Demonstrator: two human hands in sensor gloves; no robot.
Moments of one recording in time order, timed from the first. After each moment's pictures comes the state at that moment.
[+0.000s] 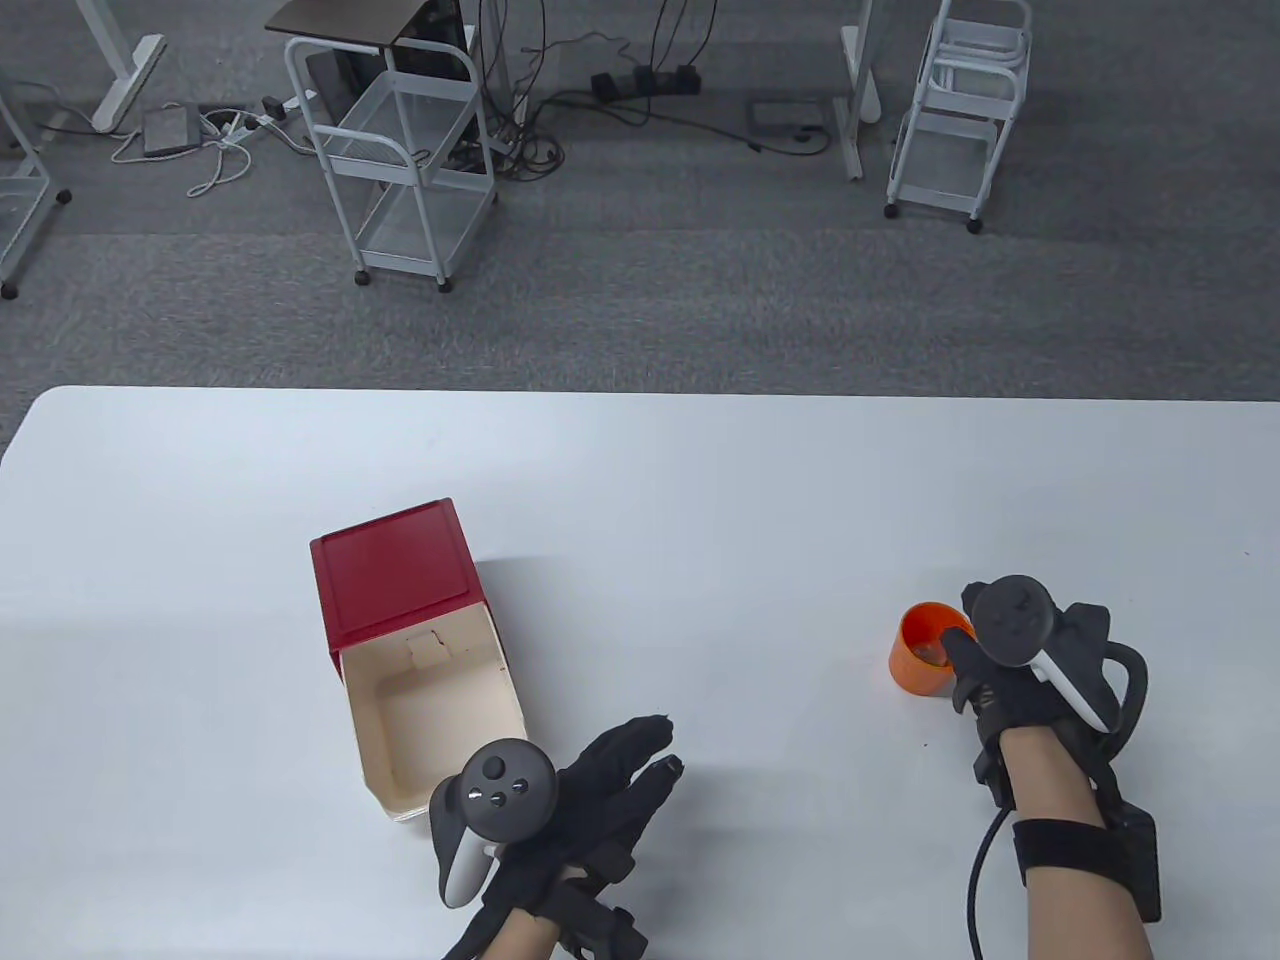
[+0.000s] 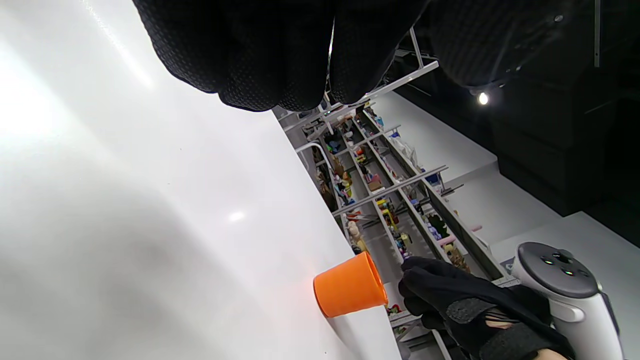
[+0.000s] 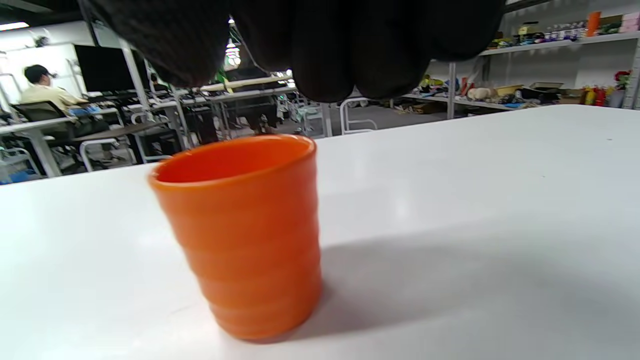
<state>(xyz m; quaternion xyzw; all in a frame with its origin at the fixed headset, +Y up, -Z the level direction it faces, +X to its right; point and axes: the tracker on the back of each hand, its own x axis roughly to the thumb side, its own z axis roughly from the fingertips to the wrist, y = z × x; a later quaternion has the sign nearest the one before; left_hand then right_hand) -0.115 -0.711 -0.210 -0.10 -0.12 0.49 0.86 0.278 -0.668 -0.313 -0.09 0.00 0.99 0.09</state>
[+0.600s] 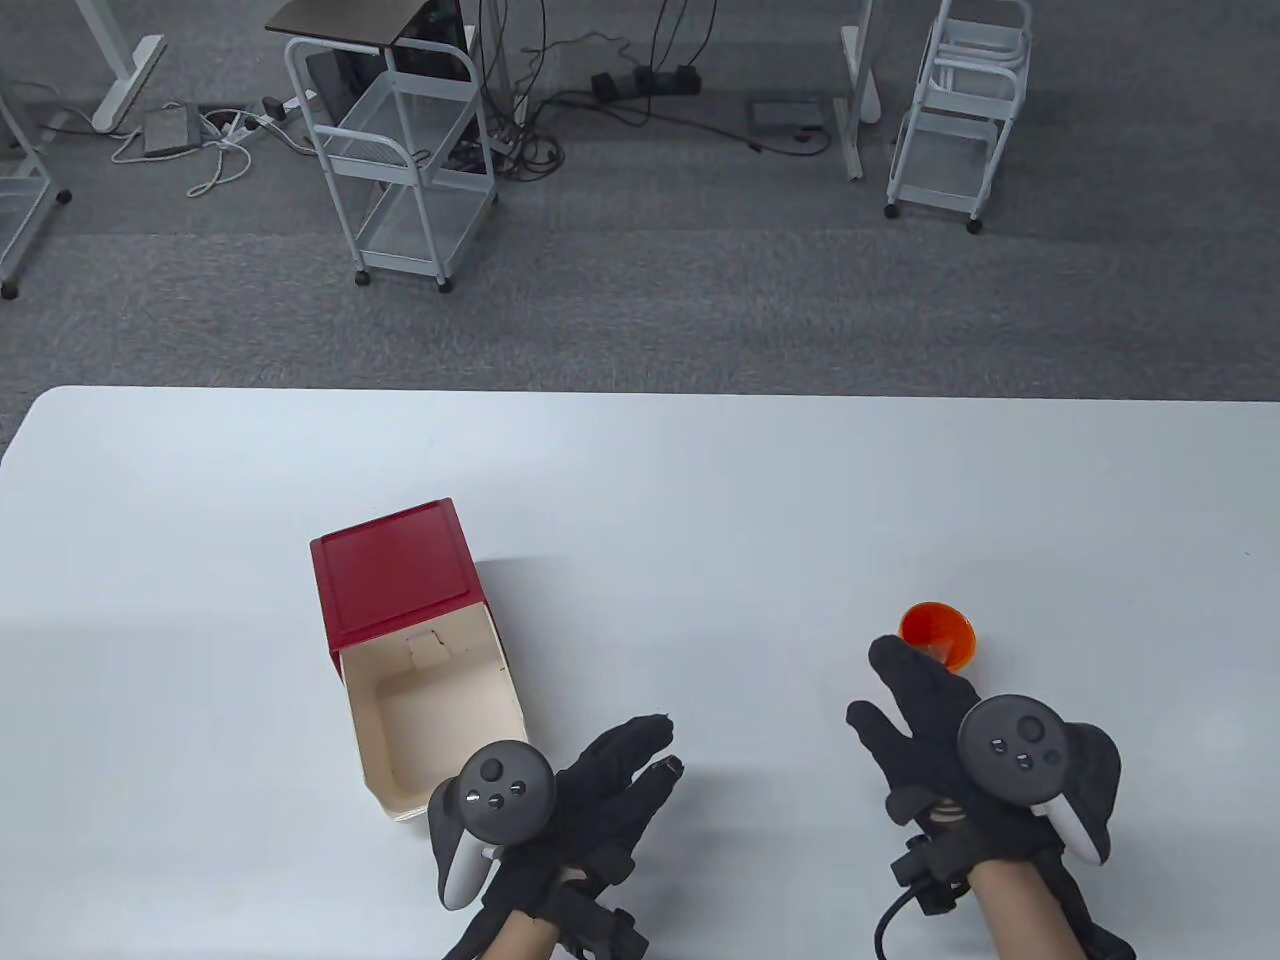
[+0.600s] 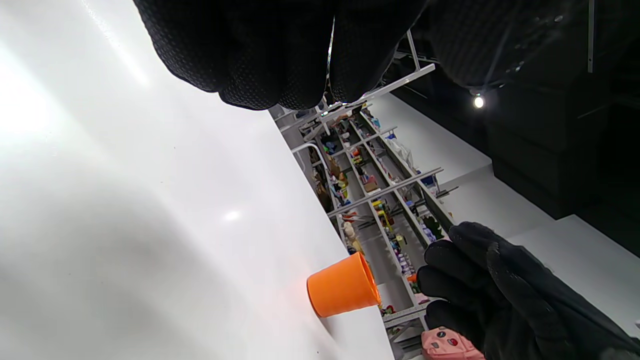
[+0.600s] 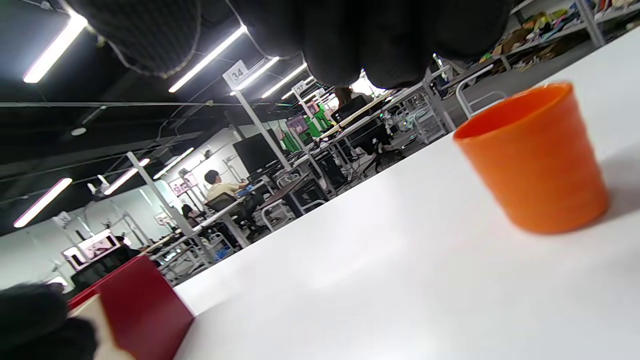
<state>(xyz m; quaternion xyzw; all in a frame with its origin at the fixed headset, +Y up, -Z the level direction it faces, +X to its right) -0.116 -0.711 -0.210 -0.10 -0.12 0.50 0.85 0.218 -0.659 -0.223 0.06 -0.05 0.94 0.32</state>
